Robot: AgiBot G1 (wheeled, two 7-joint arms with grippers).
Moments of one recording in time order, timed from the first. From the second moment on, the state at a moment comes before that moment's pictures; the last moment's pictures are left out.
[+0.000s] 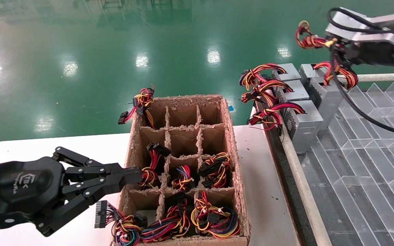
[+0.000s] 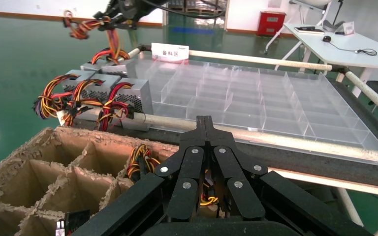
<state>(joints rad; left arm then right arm) -1.10 0.55 0.43 -1.23 0.62 1.41 -0.10 1.82 -0.82 -0.83 1.11 -2.26 -0.91 0.70</state>
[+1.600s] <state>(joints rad) -1.10 0.55 0.43 -1.23 0.62 1.41 -0.10 1.90 -0.93 -0.83 0.91 -2.03 -1.11 0.59</state>
